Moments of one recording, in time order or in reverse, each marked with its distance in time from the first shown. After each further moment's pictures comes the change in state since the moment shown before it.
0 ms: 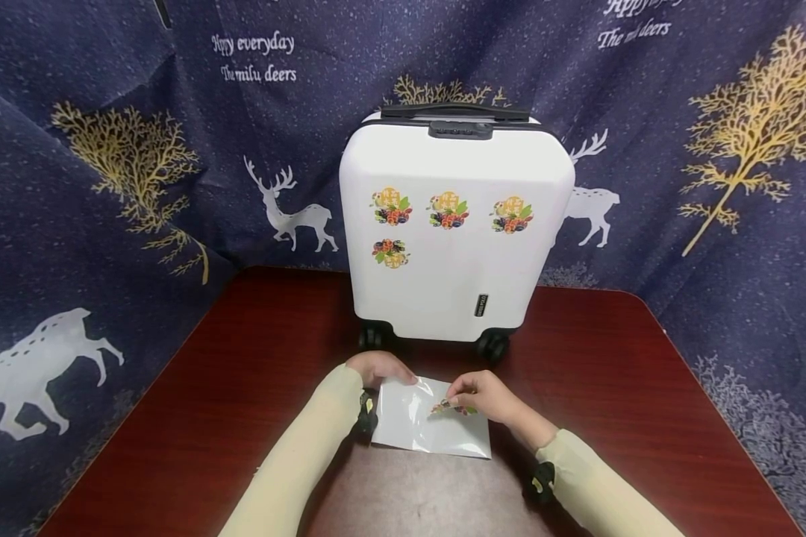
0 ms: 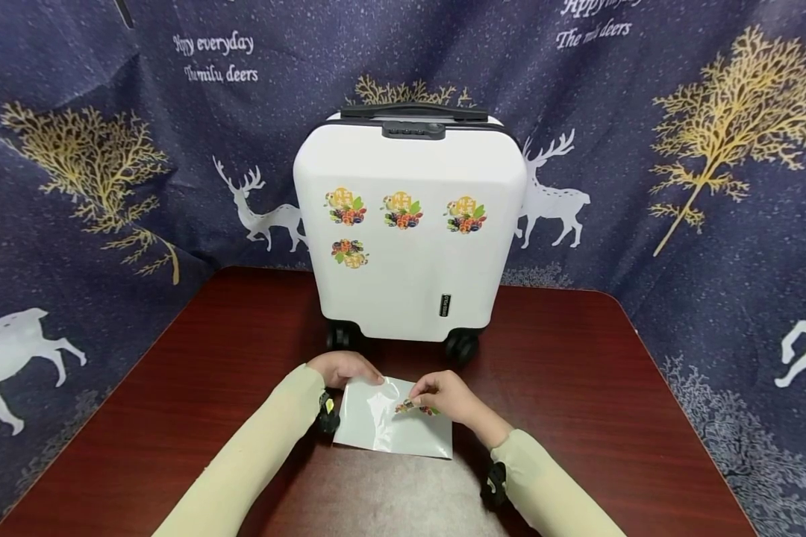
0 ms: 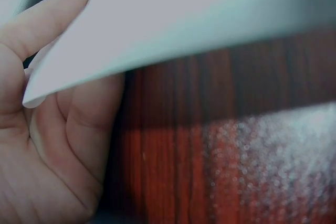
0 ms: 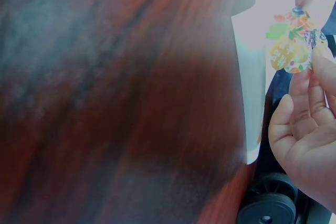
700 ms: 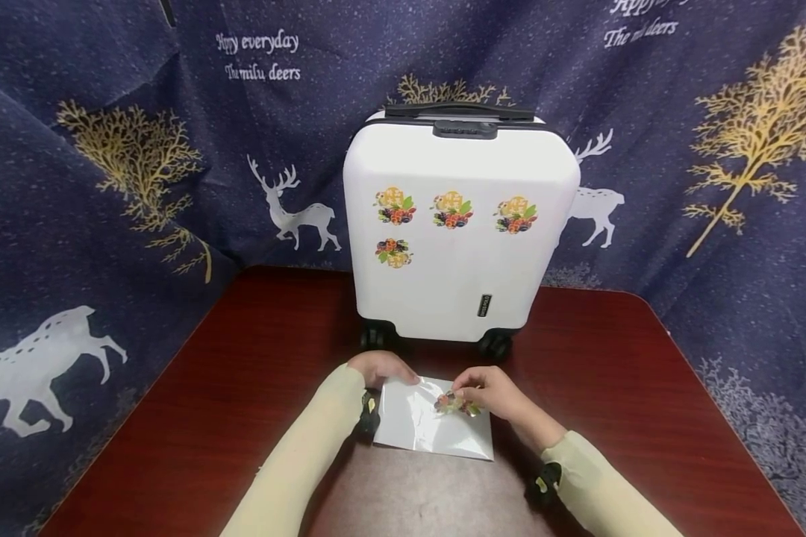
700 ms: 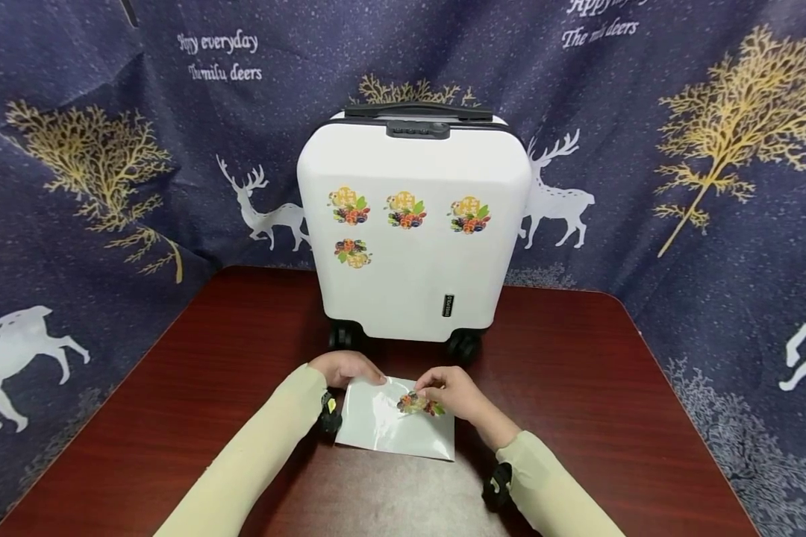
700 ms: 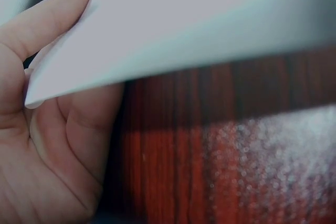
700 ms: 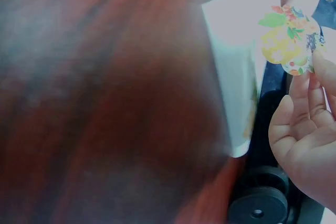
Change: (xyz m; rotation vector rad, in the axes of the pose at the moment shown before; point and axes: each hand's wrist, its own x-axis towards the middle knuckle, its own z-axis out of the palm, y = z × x) left_hand 0.005 -0.002 -0.002 -0.014 0.005 -0.018; right_hand -0.001 -0.006 -0.008 0.011 0.044 0.026
